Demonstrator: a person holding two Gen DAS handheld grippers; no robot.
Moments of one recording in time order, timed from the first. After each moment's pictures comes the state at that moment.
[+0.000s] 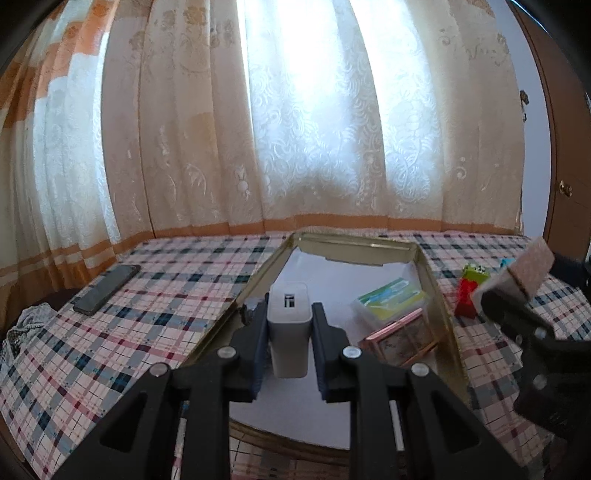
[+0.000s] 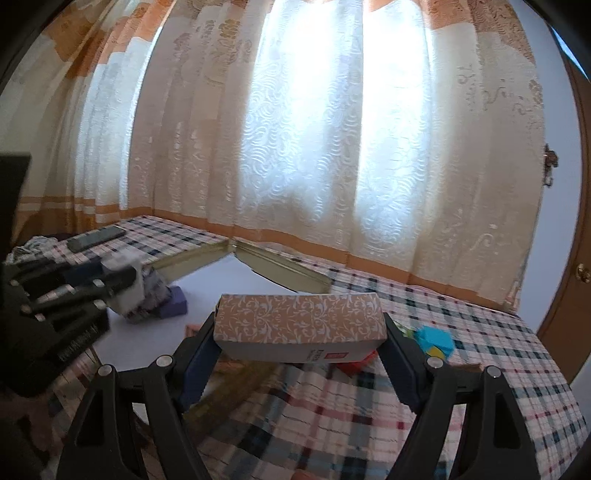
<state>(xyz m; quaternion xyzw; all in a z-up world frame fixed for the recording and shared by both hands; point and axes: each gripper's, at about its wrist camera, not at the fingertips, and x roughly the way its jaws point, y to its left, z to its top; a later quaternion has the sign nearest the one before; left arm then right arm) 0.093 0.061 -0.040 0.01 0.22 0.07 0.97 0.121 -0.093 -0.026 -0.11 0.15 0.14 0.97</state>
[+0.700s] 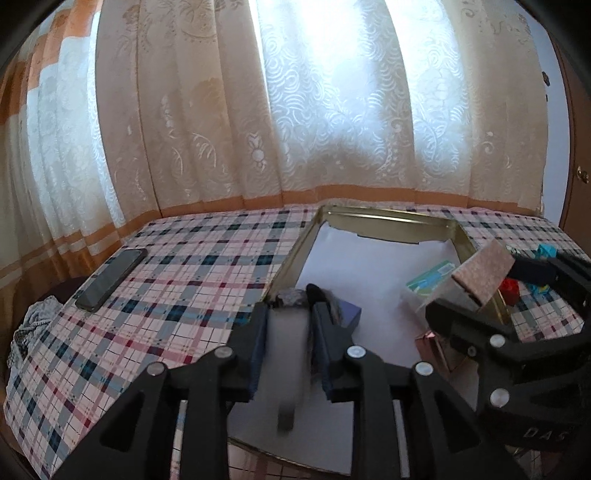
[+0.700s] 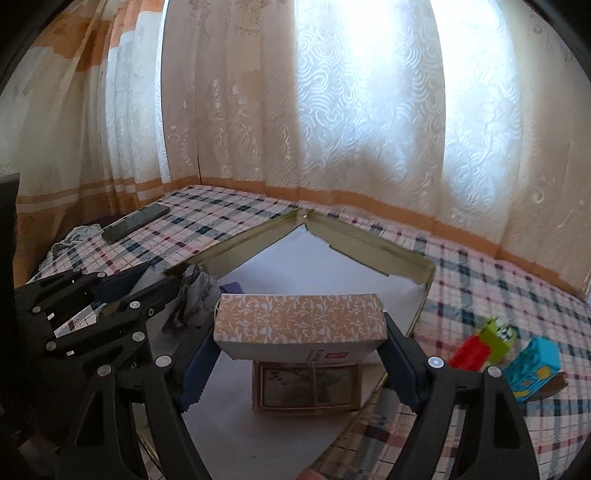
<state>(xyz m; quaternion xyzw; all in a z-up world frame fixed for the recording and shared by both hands) 0.123 0.090 -0.049 0.02 0.27 0.09 0.96 0.185 -0.036 -0.039 -0.09 0.26 0.24 0.93</state>
